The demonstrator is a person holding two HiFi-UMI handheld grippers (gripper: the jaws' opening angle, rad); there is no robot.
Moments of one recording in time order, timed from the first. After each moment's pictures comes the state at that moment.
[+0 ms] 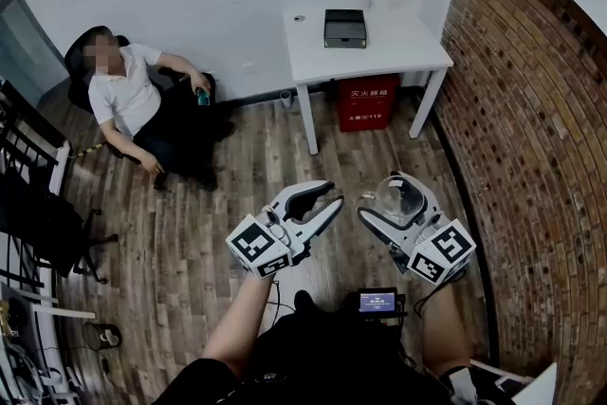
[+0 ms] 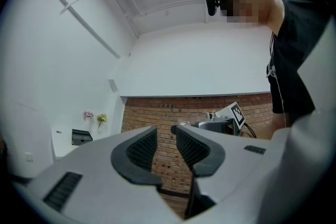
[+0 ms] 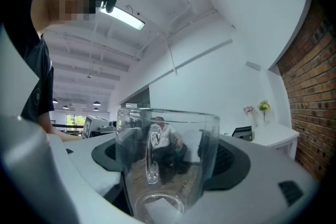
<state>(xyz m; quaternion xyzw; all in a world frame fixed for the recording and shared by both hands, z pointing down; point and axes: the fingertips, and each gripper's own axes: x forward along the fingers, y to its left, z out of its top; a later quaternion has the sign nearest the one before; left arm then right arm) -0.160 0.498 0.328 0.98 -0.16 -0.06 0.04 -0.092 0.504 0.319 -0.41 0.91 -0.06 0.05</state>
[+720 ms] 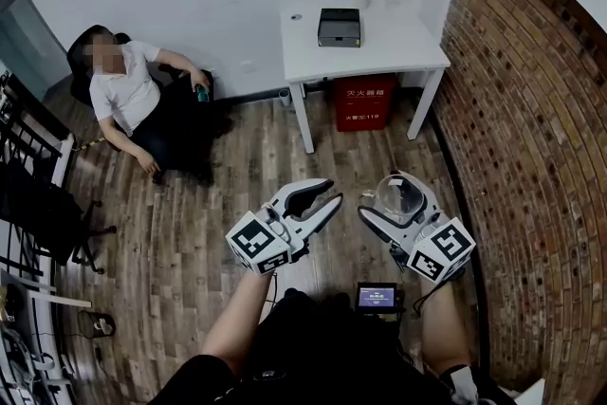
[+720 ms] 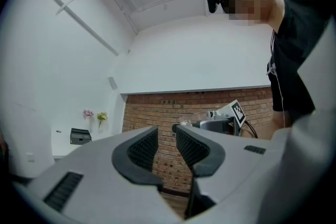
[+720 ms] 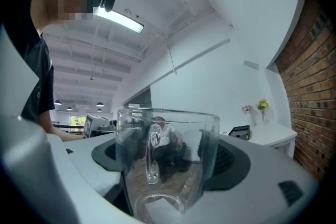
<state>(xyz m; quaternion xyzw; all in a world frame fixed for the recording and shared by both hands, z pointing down) -0.093 0.501 0.338 0.98 -0.18 -0.04 0.03 -0.023 0.507 0.331 -0.40 0.91 -0.06 0.05</state>
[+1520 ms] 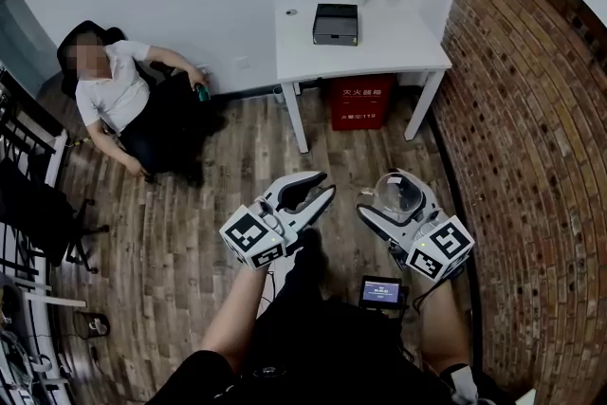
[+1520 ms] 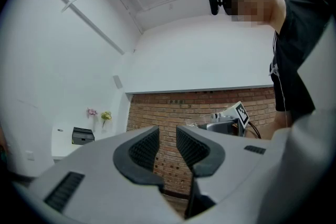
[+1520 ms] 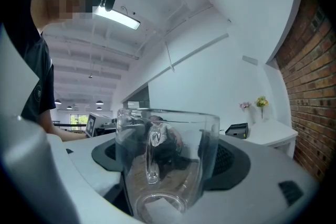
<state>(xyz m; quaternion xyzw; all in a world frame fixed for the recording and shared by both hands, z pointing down) -0.081 0.433 0.354 0.98 -0.20 -0.05 0.04 -0.002 0.450 0.351 -0.40 0.91 -0.07 0.03</state>
